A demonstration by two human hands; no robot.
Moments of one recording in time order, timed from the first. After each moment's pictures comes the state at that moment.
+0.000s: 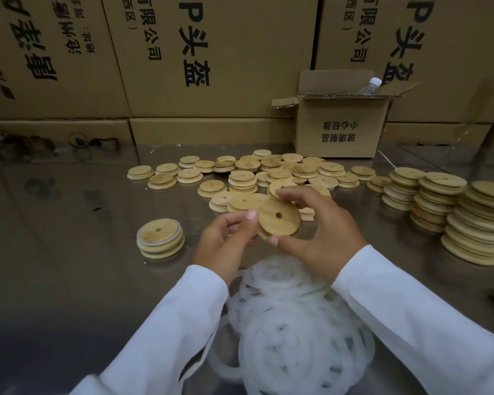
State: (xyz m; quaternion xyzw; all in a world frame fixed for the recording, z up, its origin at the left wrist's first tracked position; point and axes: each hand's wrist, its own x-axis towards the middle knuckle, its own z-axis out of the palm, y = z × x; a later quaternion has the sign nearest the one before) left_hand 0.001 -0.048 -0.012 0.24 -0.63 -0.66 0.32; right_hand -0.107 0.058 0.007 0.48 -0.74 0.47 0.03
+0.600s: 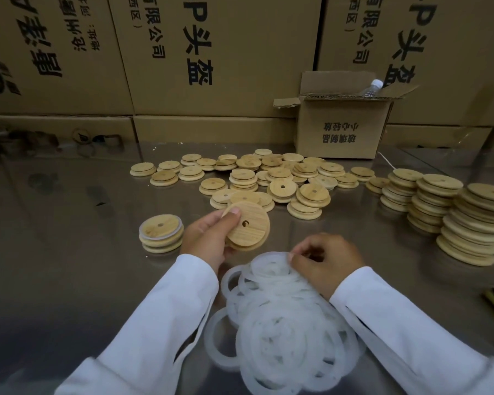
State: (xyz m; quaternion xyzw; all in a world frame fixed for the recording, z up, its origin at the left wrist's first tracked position) left_hand 0.001 -0.062 -0.013 0.28 -0.51 -0.73 0.35; right_hand -0.112 0.074 -0.028 0.40 -0.83 0.39 -0.05
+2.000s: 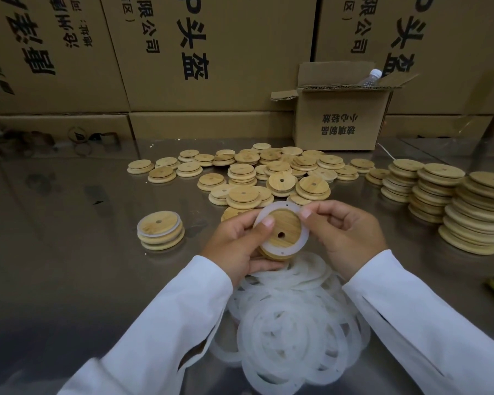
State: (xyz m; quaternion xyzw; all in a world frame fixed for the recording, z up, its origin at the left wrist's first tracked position) left_hand 0.003 -0.042 -0.014 0.11 -0.60 -0.77 0.19; right_hand -0.095 0.075 0.000 0.30 -0.63 0.71 -0.10
